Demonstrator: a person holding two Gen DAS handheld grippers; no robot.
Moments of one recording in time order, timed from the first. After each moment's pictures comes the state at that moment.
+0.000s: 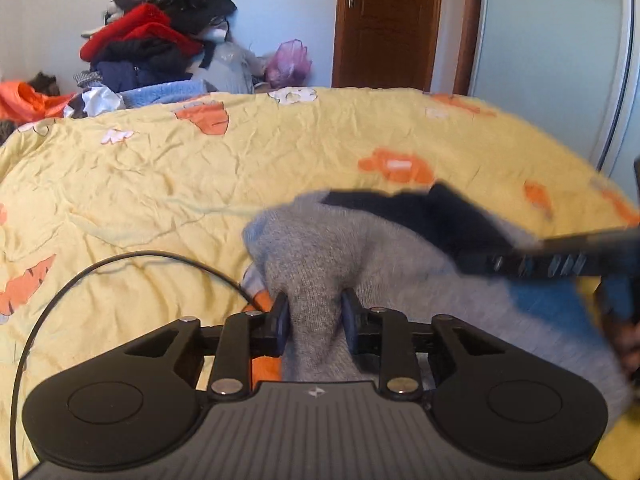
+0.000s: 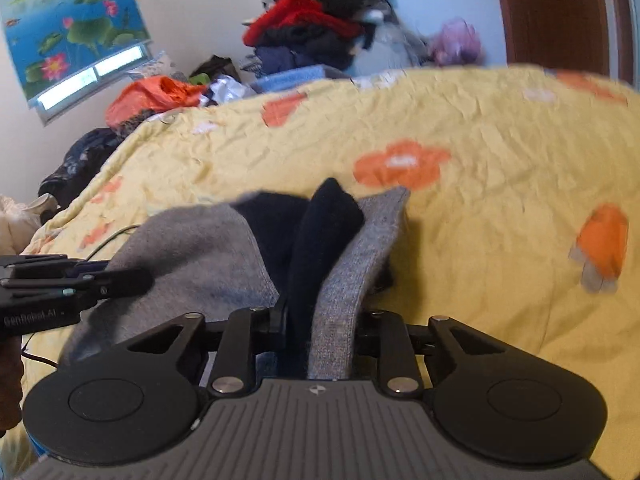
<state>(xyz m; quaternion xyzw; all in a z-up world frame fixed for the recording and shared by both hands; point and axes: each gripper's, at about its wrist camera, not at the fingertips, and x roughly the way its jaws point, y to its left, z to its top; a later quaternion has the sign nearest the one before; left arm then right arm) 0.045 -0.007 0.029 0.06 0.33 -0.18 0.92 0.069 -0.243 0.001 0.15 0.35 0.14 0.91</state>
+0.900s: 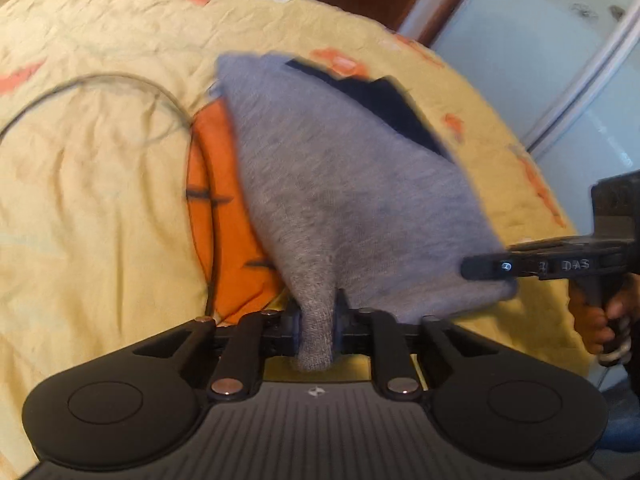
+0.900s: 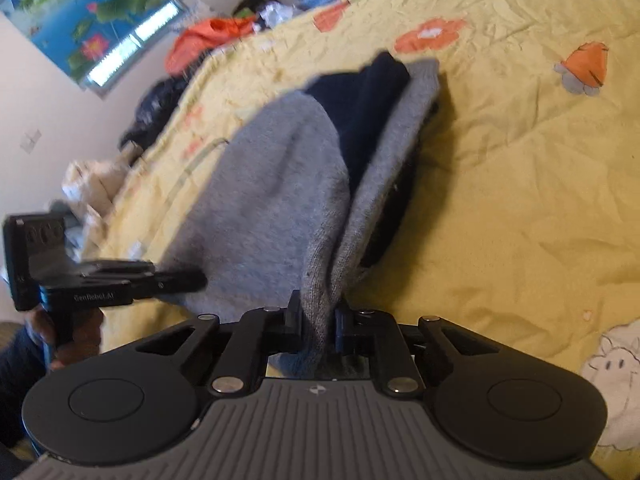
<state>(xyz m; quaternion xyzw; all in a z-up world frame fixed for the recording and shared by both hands) -0.041 0.051 0.014 -0.09 0.48 -0.27 0.83 -0.037 -0.257 0.008 0.18 0.48 0.25 0.82</state>
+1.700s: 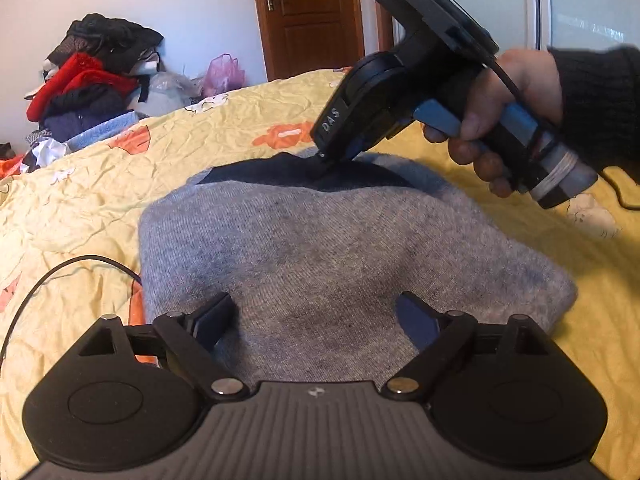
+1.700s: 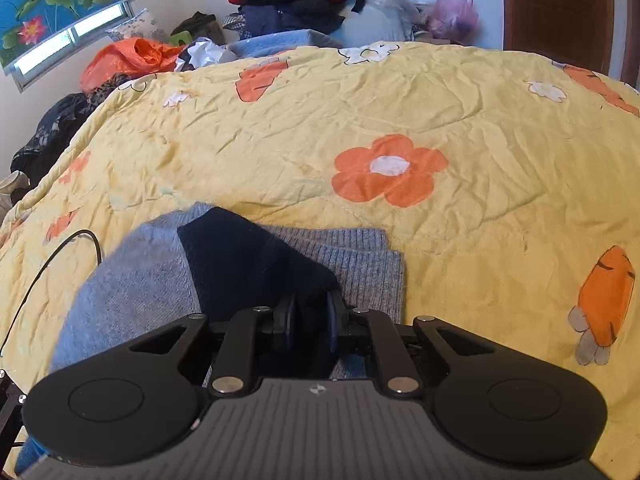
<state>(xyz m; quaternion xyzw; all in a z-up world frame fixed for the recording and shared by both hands) -0.042 -0.058 0.015 0.15 0.31 -0.25 0.90 0.111 -0.228 0.022 0.06 0.41 0.12 0.90</state>
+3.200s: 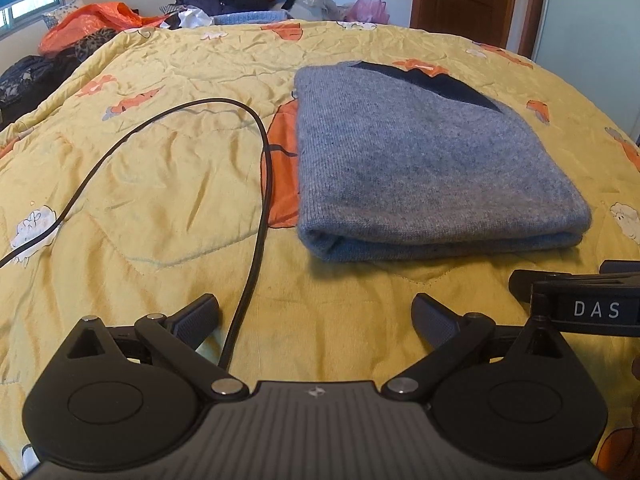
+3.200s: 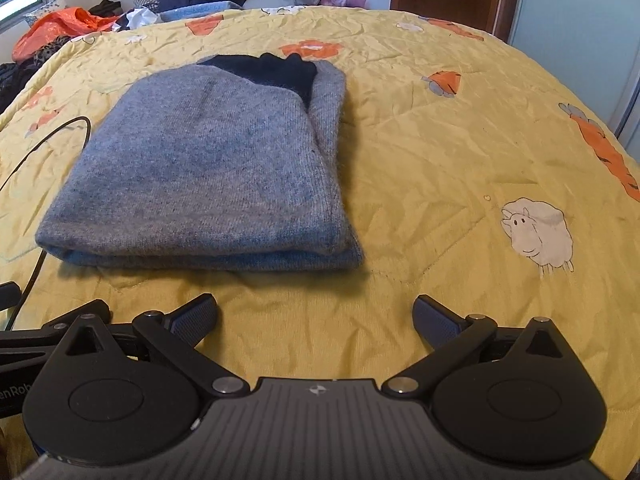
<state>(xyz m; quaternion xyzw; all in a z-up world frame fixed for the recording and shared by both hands) -0.137 -0.003 0.001 0.02 0.42 -0.06 0.91 -0.116 -0.152 0.002 0.03 0.43 -0.07 0.90</state>
